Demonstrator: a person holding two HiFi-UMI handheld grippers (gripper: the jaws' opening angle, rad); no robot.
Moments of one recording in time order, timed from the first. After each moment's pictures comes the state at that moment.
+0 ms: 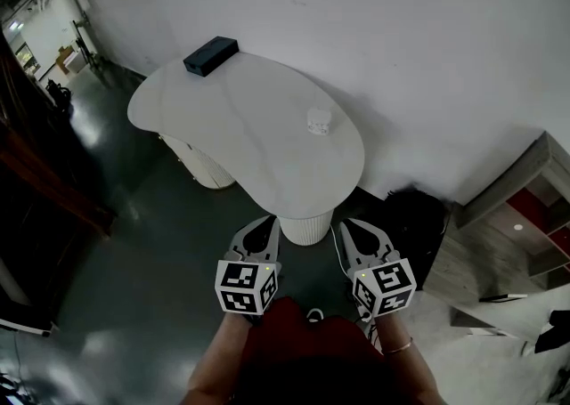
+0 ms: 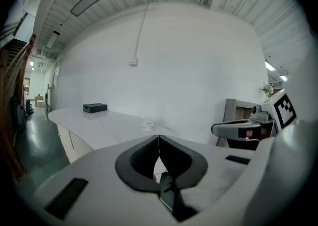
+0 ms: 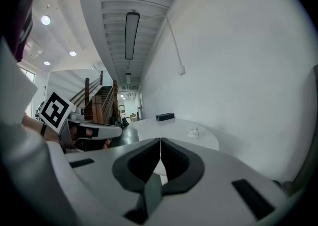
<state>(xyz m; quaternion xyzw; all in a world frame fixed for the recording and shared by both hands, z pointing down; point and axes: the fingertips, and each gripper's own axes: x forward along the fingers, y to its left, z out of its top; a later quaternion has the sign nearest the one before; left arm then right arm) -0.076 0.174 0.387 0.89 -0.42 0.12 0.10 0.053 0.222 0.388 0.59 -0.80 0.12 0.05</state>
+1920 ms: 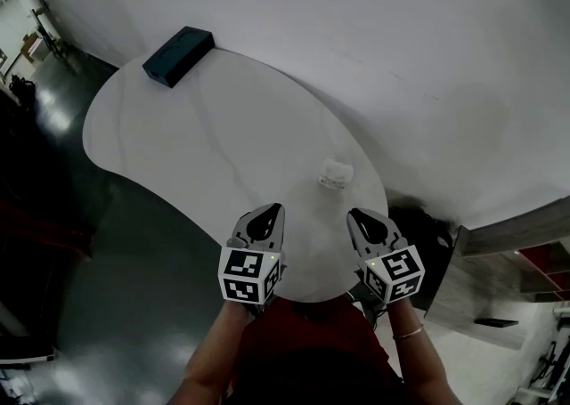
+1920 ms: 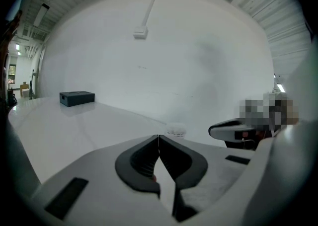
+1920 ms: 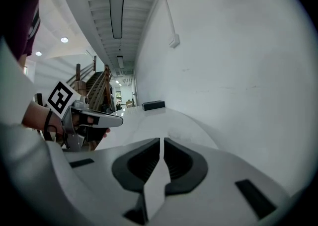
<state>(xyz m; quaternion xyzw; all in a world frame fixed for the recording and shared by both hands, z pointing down) -0.028 -0.111 0.444 0.91 -0.36 0.15 0.15 0.101 -0.052 0.449 0.58 -0.79 0.16 0.13</state>
